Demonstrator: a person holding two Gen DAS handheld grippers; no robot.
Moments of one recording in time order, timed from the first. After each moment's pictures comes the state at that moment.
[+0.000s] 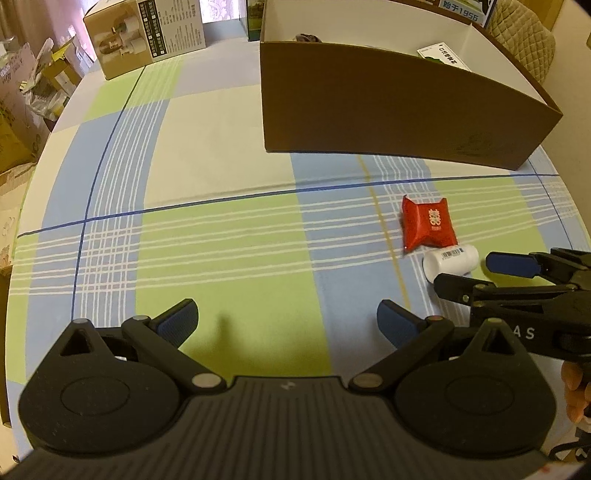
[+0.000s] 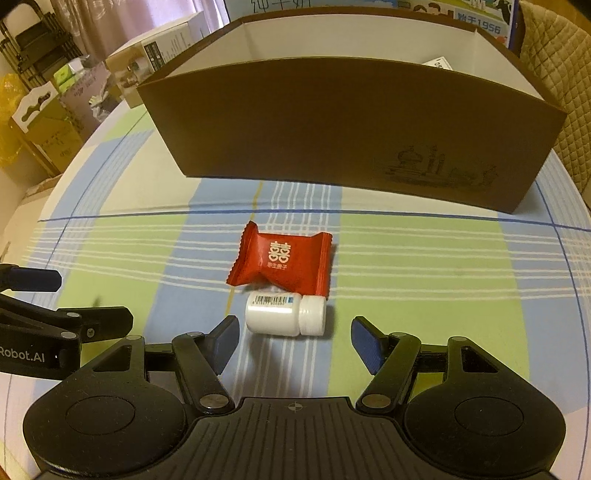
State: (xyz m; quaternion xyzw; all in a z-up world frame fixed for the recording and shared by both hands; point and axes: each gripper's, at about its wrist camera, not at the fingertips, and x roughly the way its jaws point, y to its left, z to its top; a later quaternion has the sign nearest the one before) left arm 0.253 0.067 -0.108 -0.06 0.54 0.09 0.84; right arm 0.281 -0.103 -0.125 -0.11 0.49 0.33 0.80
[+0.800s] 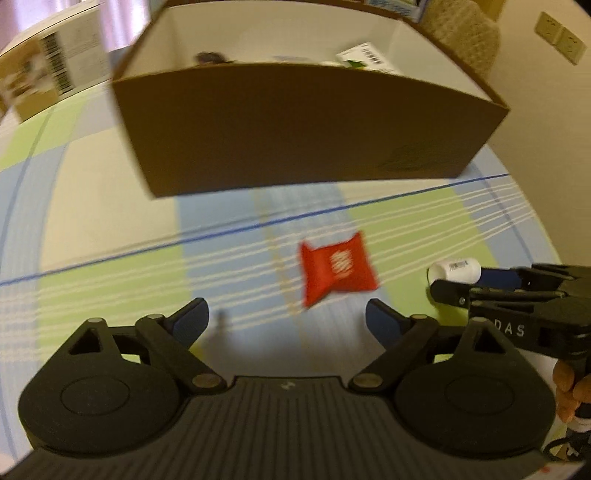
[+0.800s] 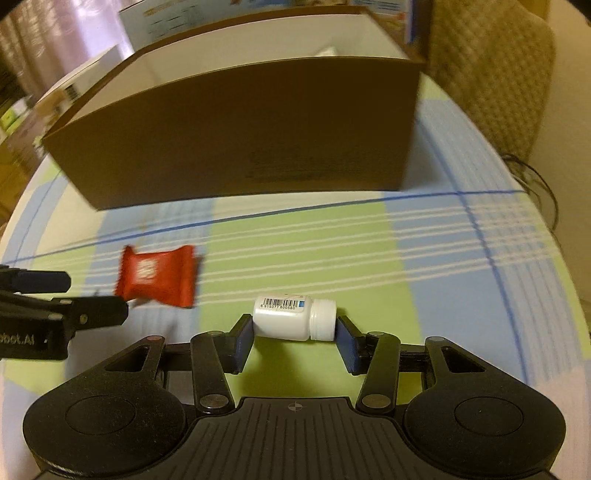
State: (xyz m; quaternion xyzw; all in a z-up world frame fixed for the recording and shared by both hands) left arm 0.306 0.016 -0.124 -0.06 0.51 -0.01 0.86; right arm 0.323 -0.184 -0.124 -0.06 0.49 0.24 0.83
